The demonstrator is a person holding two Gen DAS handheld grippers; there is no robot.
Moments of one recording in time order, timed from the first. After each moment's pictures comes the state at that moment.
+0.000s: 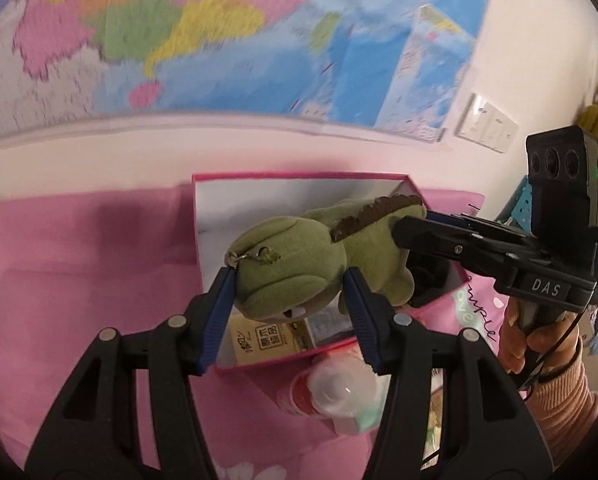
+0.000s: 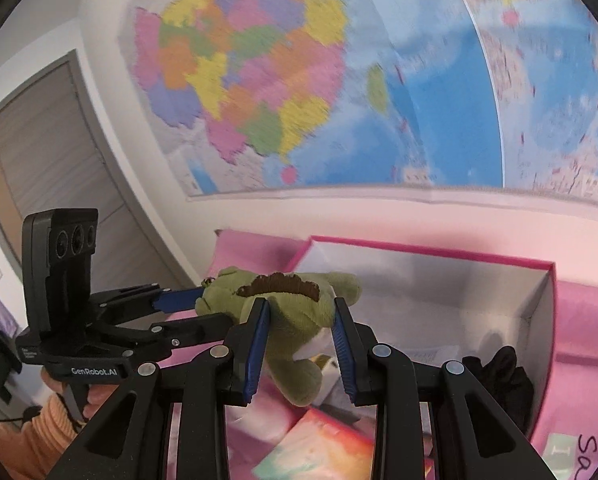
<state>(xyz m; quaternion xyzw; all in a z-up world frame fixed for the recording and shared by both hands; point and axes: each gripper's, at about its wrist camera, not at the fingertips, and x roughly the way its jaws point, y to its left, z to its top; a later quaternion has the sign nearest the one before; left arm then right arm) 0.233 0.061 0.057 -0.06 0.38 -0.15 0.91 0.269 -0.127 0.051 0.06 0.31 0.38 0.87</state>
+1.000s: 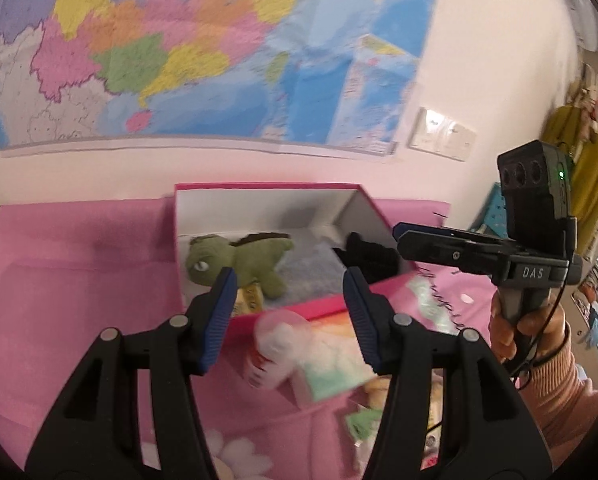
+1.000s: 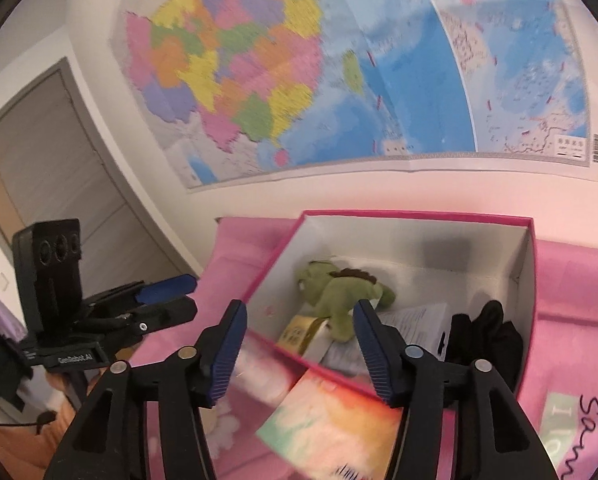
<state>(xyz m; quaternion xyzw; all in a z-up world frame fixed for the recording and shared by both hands) 0.152 0.051 0.081 -0.06 0.31 -0.19 0.93 0.238 -0.165 0.050 0.08 0.32 0.38 0.86</state>
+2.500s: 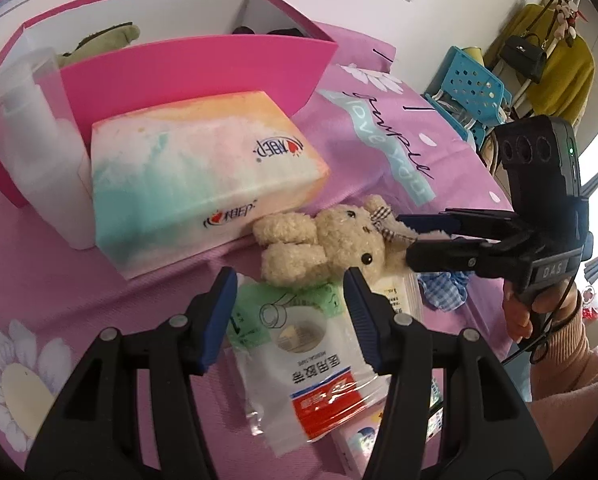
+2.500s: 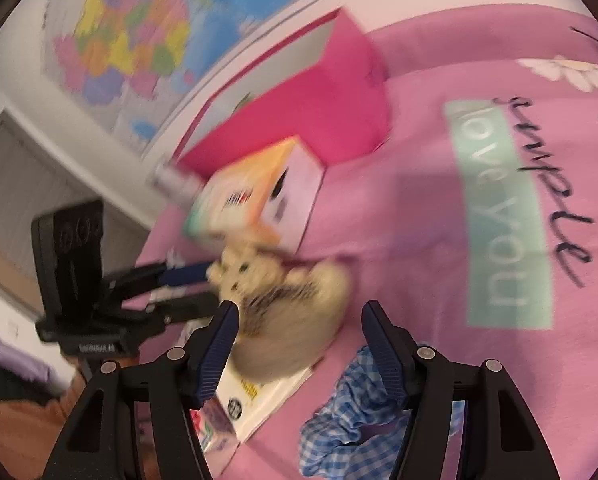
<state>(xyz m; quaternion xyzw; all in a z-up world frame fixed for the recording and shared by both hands) 0.126 -0.059 -0.053 -0.01 0.49 -0.28 0.83 0.134 -0.270 -0.087 0.16 0.46 0.31 0.82</state>
